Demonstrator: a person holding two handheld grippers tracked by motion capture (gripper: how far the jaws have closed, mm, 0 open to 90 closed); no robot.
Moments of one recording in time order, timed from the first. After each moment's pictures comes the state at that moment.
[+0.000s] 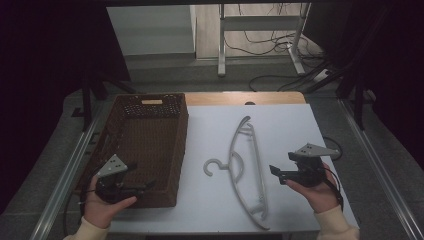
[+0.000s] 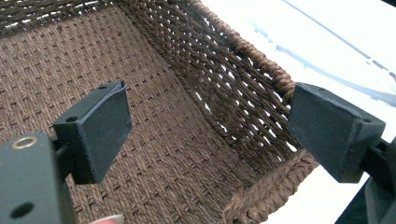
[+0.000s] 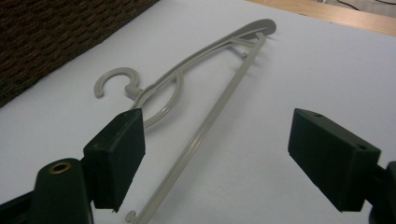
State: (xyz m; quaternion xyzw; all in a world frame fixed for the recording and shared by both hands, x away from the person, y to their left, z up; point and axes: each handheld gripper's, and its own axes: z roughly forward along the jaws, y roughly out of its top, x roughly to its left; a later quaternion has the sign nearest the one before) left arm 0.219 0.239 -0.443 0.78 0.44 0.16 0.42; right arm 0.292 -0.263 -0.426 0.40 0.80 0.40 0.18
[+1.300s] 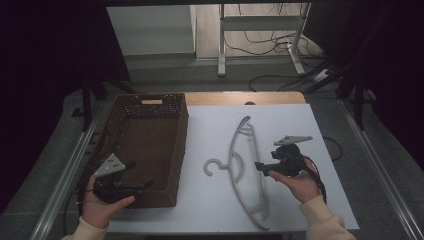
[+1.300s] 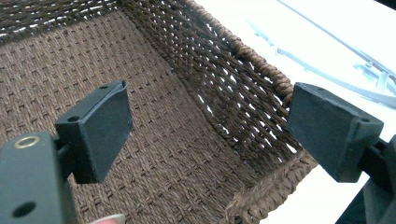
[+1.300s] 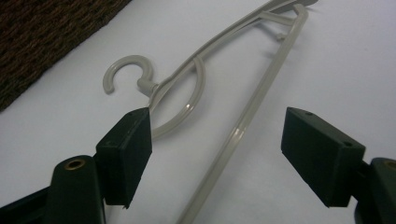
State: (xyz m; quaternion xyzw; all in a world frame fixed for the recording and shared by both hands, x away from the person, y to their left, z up) left arm 0.217 0.242 -0.439 0.78 0.44 0.16 0.42; right arm 0.325 -0.222 -0.435 0.42 0.83 0.35 0.12
